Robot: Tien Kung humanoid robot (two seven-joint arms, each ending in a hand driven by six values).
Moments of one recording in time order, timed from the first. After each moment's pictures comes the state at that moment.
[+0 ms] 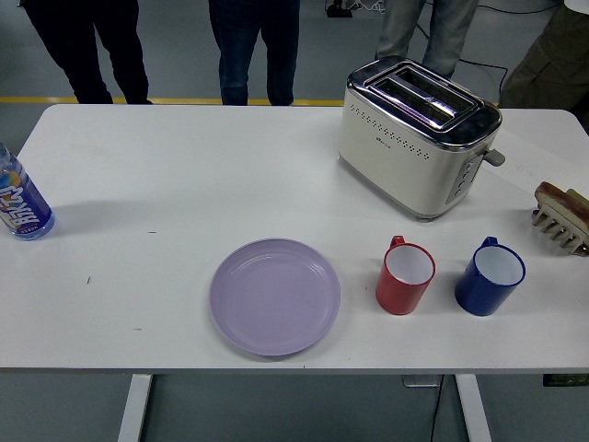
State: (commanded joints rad) left arm -0.04 0.06 -0.87 -0.18 0.34 0.08 0.35; right arm 0.10 -0.32 1.74 1.34 -1.13 -0.24 0.04
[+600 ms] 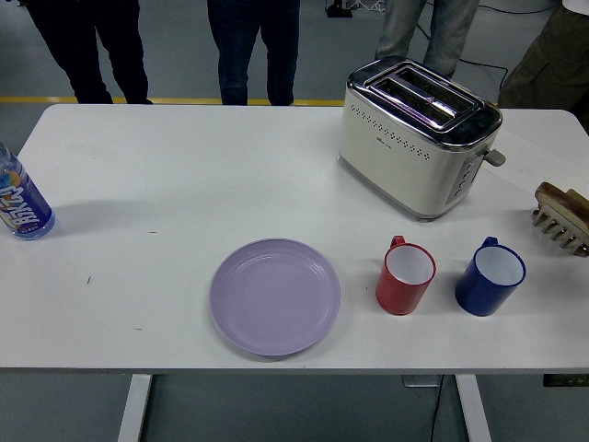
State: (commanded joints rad) left arm -0.05 0.06 -0.88 -0.18 0.36 0.08 0.36; right arm 0.13 -0.34 1.64 1.38 -1.76 -0.18 -0.06
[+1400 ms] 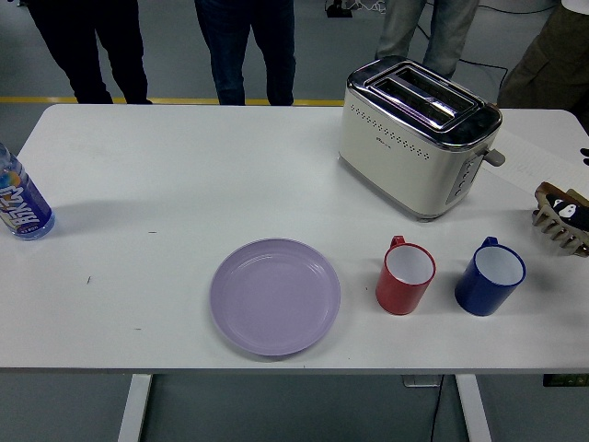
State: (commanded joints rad) left arm -0.05 0.07 -0.88 -0.18 0.36 0.08 0.36; right arm 0.18 -0.34 1.53 1.36 -1.81 -0.13 -0.13
